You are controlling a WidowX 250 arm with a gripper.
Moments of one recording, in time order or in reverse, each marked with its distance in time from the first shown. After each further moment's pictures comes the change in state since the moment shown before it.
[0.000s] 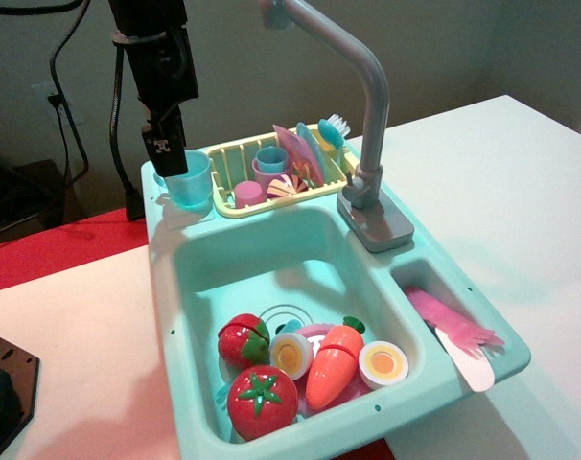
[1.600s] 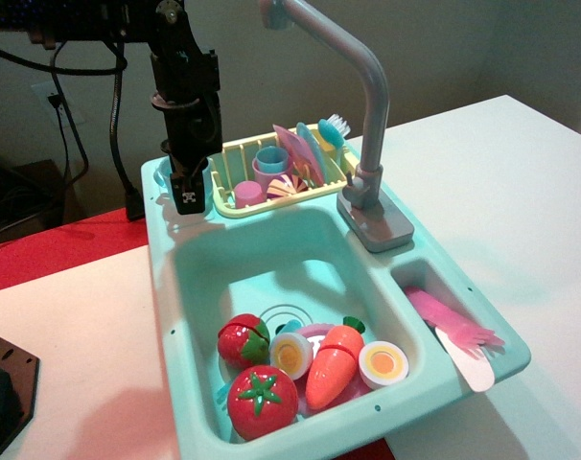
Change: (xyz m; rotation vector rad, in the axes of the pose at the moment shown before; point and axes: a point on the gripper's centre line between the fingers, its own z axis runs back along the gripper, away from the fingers) arm 0.006 -0.001 -0.048 0.021 0.085 0.016
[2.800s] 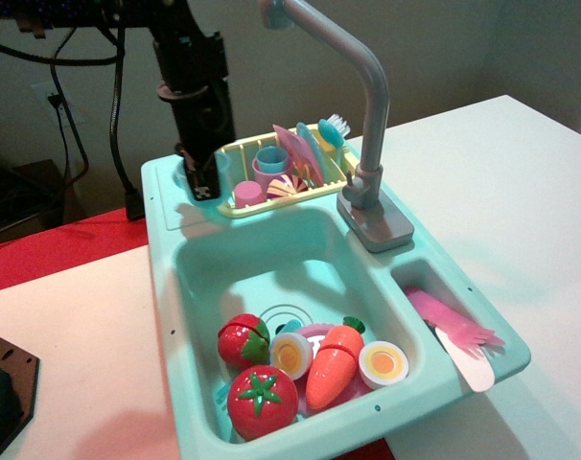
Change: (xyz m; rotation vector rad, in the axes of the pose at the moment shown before) arm 0.023 -0.029 0.018 0.010 -0.113 -0.106
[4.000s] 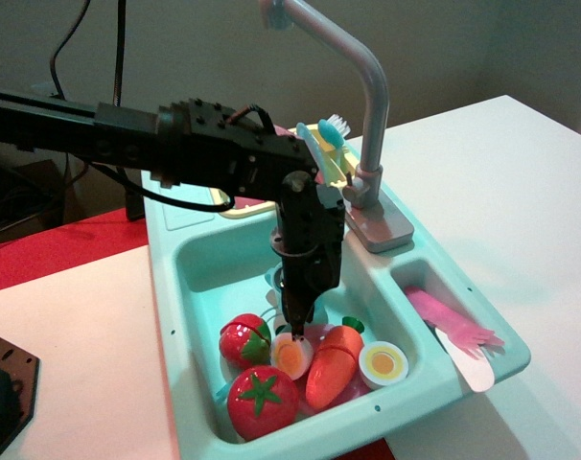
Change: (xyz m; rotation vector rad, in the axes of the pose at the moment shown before) arm 0.057 -0.079 -0.100 -0.015 0.030 -0.166
